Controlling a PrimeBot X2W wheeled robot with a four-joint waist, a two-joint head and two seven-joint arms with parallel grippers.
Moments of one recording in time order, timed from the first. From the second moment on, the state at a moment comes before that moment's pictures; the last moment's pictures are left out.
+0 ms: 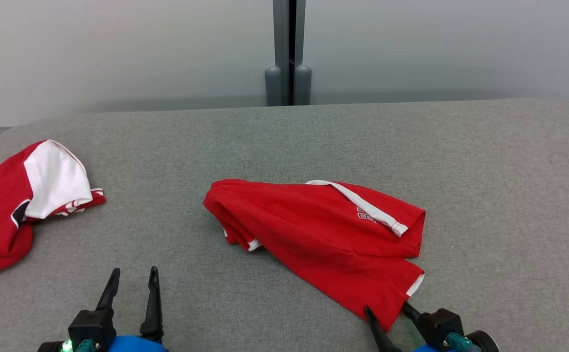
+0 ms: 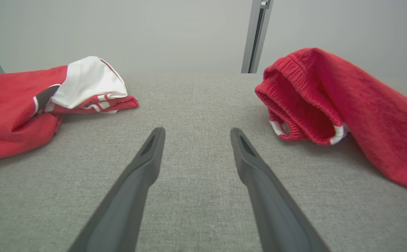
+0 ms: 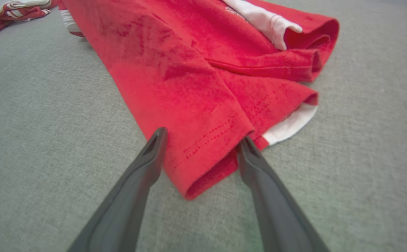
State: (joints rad) left arm 0.00 0.06 0.02 0.37 -0.07 -0.12 -0.26; right arm -0.12 -0.05 0.27 0.63 0.11 0.13 -0.26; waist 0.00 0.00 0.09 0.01
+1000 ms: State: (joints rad) left arm 0.03 0.06 0.00 0.39 -0.07 -0.13 -0.26; right arm -0.21 -0.05 0.43 0.08 0.18 0.13 -0.26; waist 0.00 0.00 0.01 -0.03
